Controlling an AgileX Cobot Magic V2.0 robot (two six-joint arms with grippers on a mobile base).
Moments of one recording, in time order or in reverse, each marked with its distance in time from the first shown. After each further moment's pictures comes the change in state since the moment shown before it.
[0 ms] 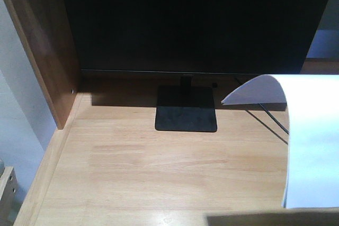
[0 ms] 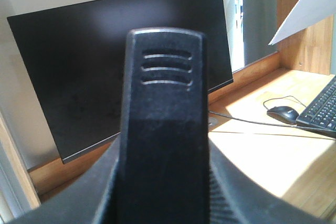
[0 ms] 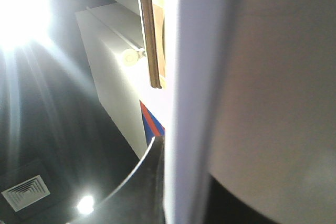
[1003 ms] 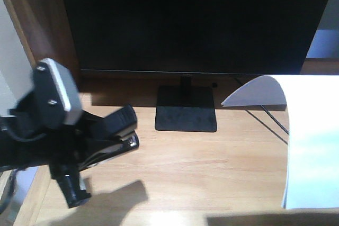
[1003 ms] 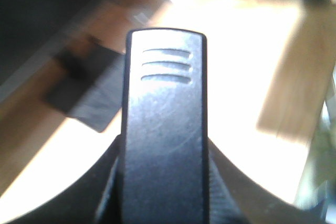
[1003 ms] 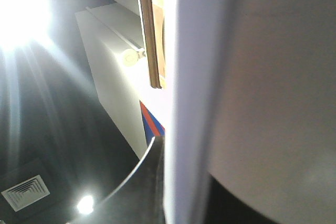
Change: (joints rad) left arm 0.002 1.003 0.006 -0.618 -0.242 0.999; right arm 0.000 0.000 0.000 0.000 0.000 0.000
